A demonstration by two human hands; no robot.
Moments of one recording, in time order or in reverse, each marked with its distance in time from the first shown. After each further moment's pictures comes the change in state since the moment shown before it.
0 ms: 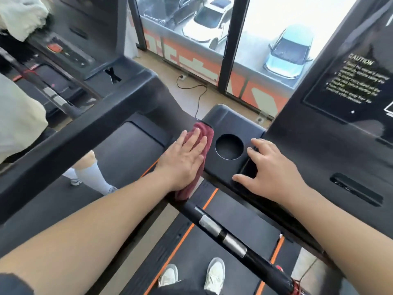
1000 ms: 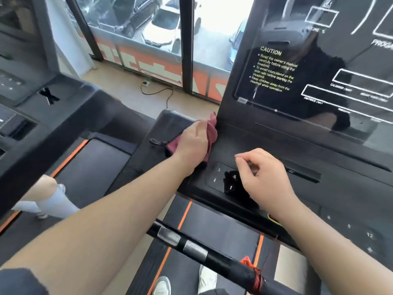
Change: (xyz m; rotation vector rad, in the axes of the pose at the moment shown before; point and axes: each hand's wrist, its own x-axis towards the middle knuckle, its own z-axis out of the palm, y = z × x) left_hand 0.086 0.153 -0.051 -1.198 0.188 -0.175; right_hand -0.060 0.056 -0.020 0.627 0.375 0.303
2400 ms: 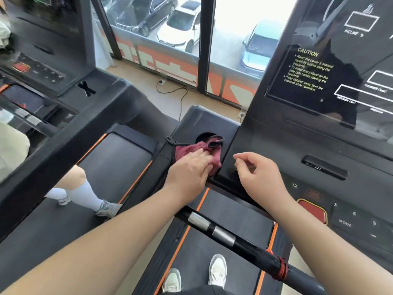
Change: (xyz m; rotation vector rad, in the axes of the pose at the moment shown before) left_hand -0.075 -0.096 -0.079 0.801 0.030 0.558; right_hand -0.020 -0.050 0.055 0.128 -0.093 0.169
